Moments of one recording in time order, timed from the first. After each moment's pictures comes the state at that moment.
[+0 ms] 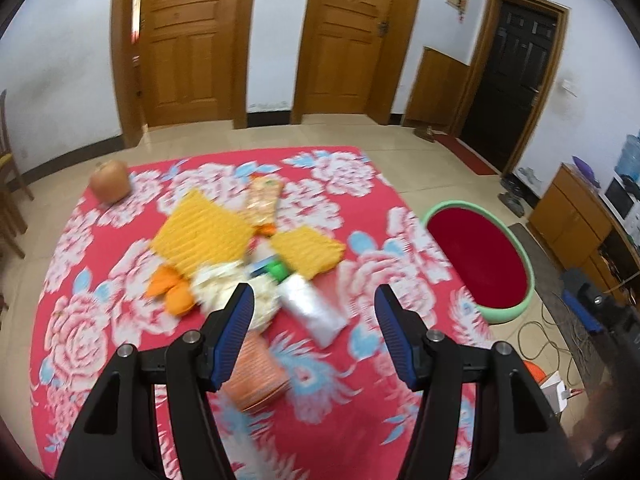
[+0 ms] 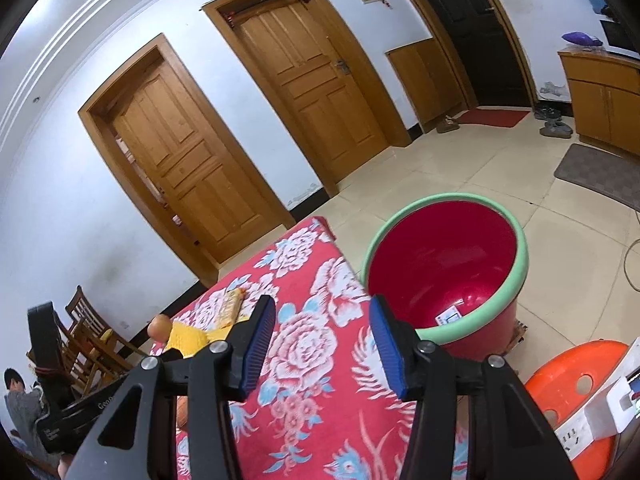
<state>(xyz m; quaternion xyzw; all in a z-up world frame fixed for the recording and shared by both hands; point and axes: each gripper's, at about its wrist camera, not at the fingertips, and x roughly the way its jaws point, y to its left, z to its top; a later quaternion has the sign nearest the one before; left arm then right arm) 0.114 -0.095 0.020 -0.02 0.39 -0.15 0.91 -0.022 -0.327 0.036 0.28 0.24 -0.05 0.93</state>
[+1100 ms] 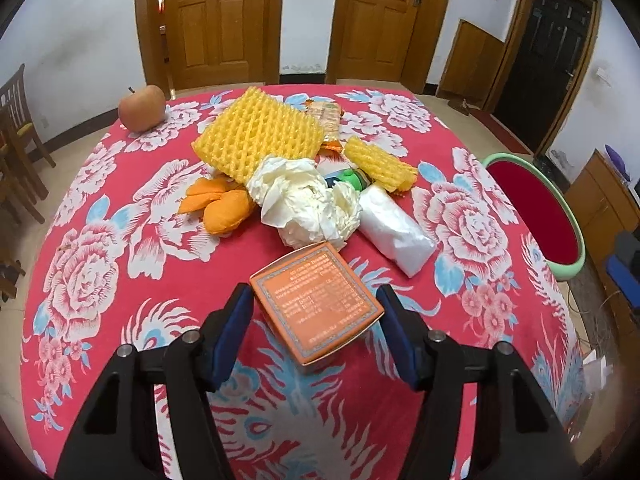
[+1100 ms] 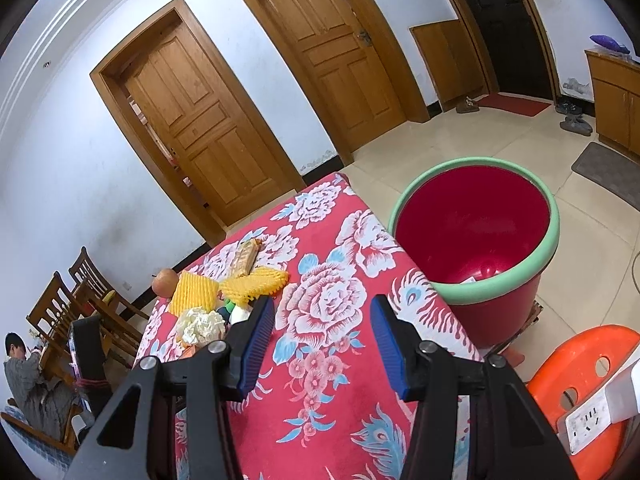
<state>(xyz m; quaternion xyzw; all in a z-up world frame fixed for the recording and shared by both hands) 0.106 -0.066 -0.044 0.00 0.44 -0.10 0.89 -0.010 -0.286 0.013 0.25 0.29 -0.01 0.92</state>
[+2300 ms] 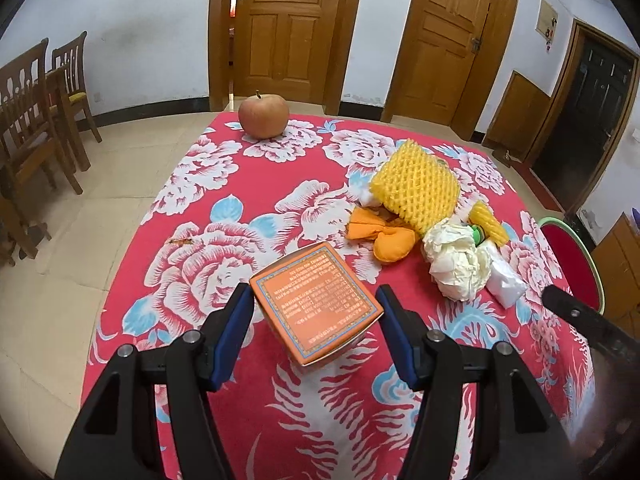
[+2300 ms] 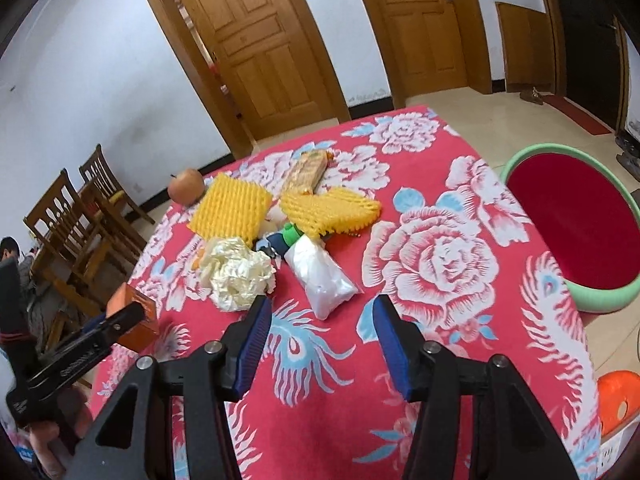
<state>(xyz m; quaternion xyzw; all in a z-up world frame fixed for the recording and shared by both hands) 0.103 0.049 -0.029 -0.07 0.41 -0.02 0.91 0.066 -0.183 -0.021 0.14 0.41 0.08 0.90</state>
